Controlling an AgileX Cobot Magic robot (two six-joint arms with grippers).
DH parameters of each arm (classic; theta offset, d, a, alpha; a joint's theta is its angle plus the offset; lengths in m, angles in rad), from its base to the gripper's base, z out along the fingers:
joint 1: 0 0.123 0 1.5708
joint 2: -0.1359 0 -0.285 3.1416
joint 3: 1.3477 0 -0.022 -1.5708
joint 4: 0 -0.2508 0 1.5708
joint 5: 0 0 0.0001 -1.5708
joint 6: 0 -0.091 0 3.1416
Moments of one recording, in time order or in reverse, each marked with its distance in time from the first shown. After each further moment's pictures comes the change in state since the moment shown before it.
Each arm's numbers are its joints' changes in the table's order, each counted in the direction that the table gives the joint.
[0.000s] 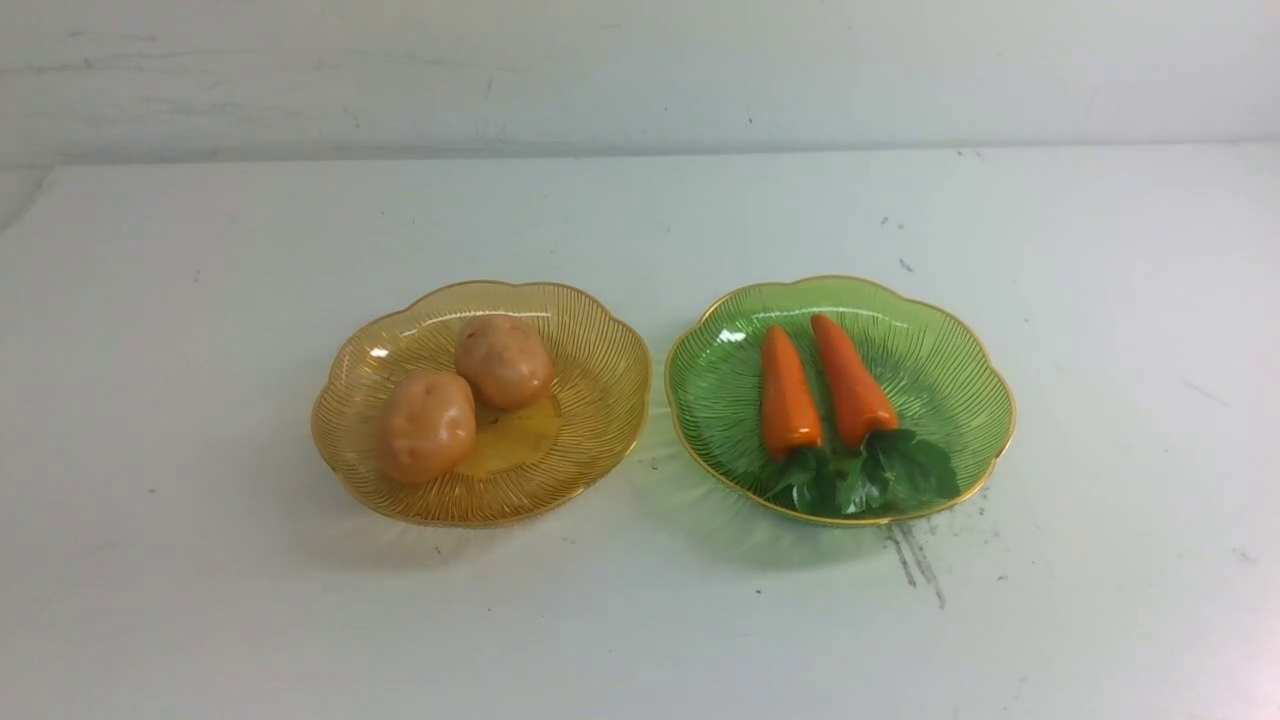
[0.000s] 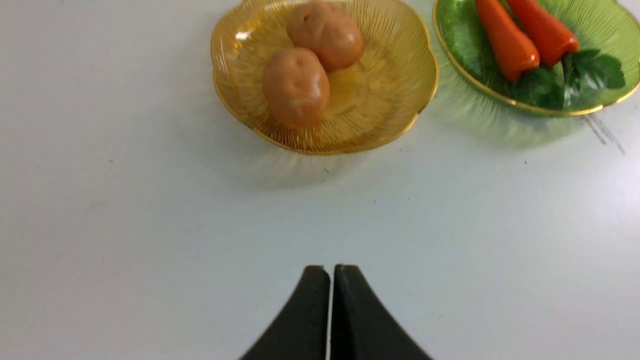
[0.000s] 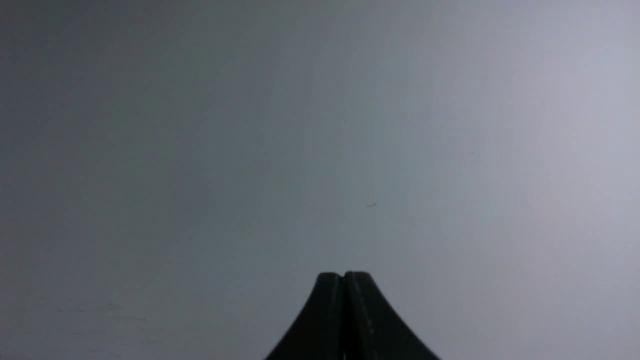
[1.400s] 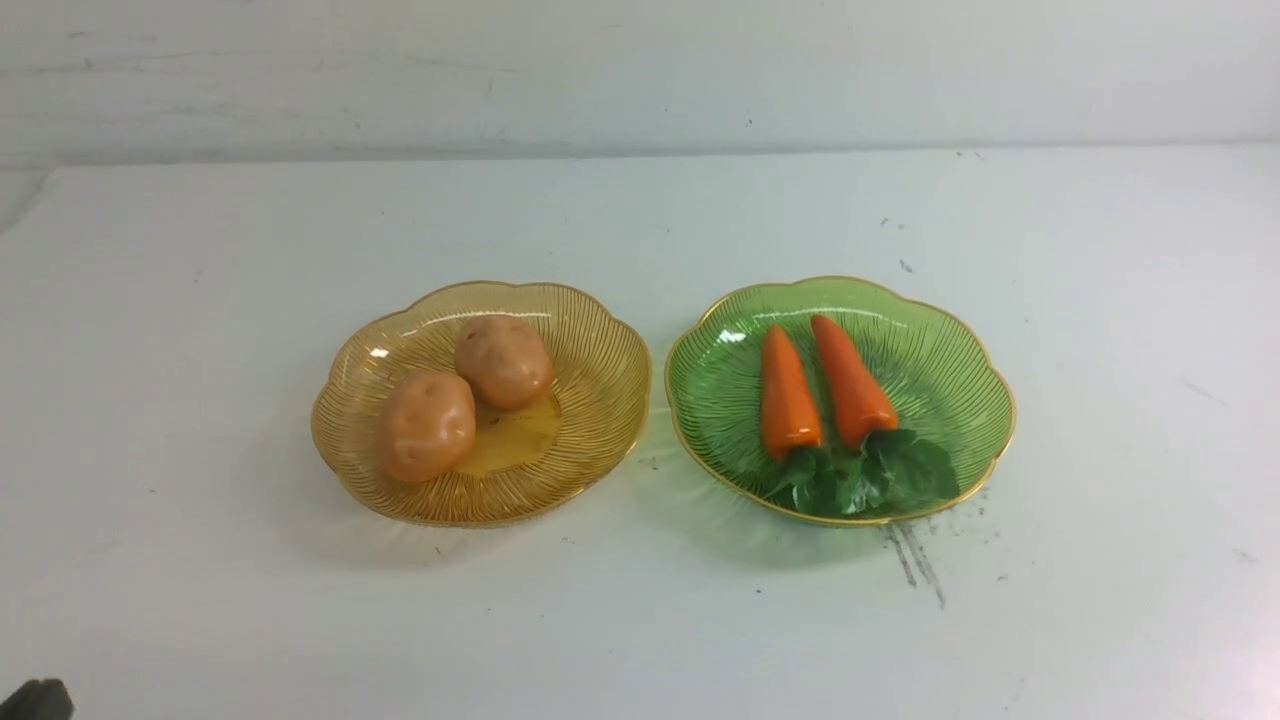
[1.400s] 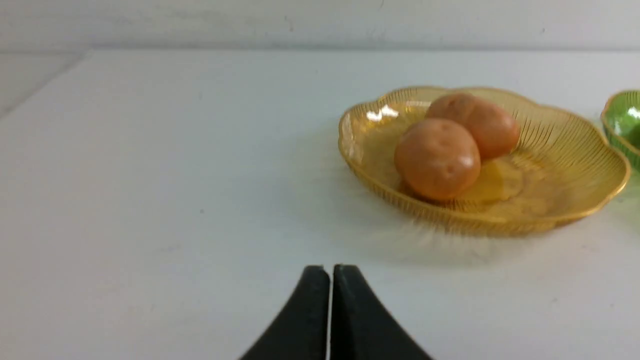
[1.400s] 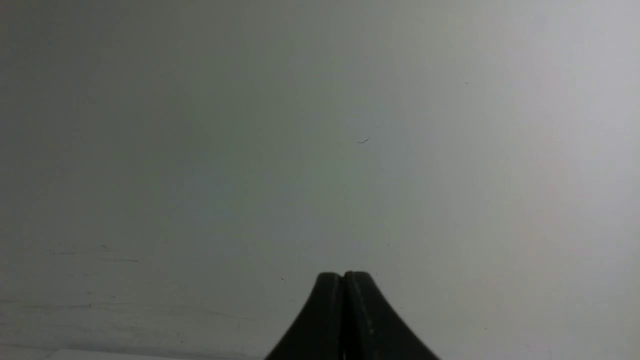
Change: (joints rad) right arm 0.000 0.000 0.003 0.000 0.106 0.000; left arm 0.174 0.490 0.947 -0.049 -0.834 -0.003
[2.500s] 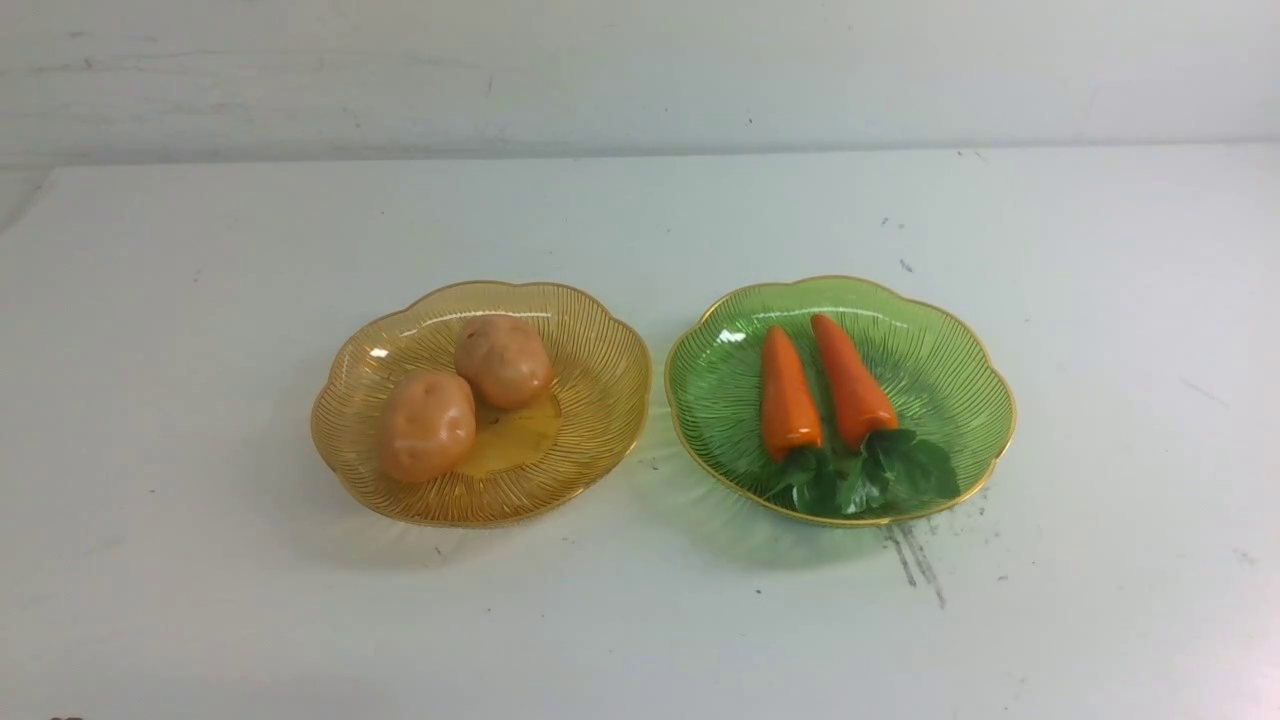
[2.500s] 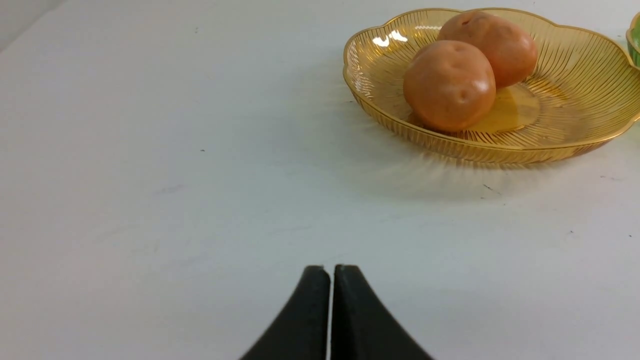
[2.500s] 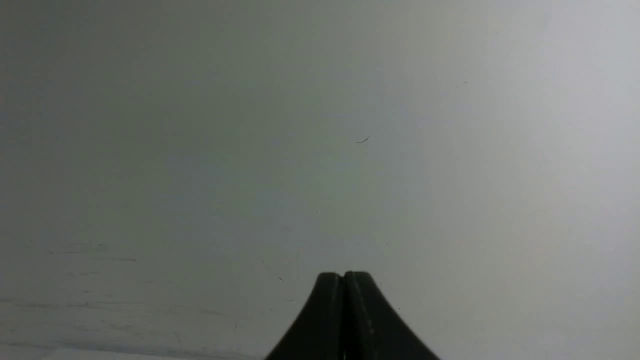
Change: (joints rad) right arm 0.000 0.000 0.000 0.009 0.000 0.006; left arm 0.003 0.000 0.004 -0.006 0.082 -0.025
